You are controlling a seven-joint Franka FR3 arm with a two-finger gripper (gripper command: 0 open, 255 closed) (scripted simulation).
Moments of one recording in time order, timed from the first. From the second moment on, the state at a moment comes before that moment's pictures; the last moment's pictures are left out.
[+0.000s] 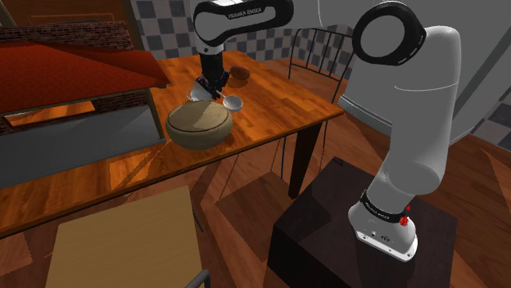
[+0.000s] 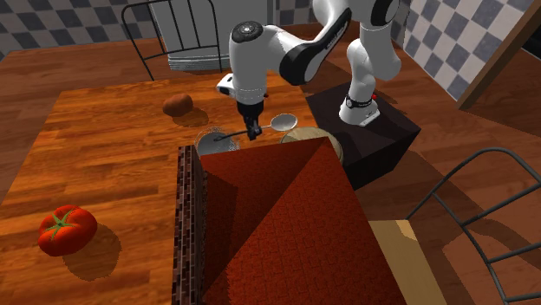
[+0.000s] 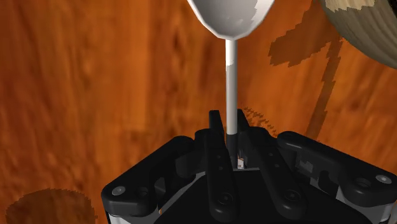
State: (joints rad) arm 0.10 0.36 0.16 -1.44 -0.10 1.81 0.41
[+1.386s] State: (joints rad) arm 0.12 0.42 0.16 -1.07 -0.11 1.50 0.40
